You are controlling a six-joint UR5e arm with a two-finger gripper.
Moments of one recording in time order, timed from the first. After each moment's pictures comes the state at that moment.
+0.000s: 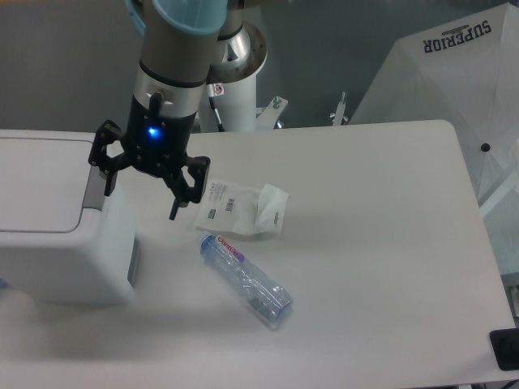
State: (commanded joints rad) arm 2.25 -1.69 -1.52 -1.21 1.16 0.44
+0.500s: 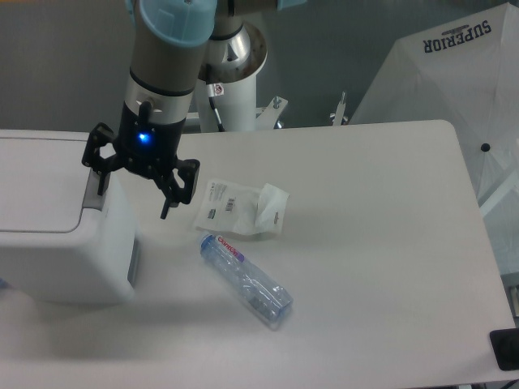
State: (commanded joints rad) arm 2.24 -1.69 -1.56 -1.21 1.17 0.44
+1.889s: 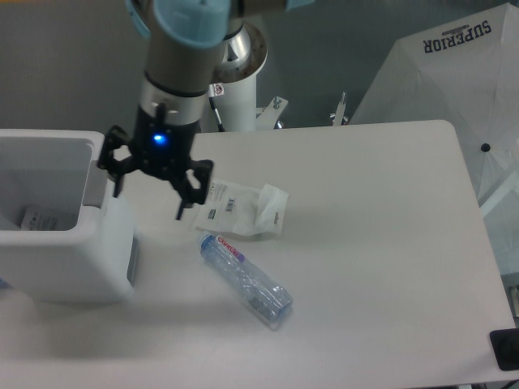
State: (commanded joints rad) arm 2.41 -1.72 -1.49 -1.18 1.17 0.50
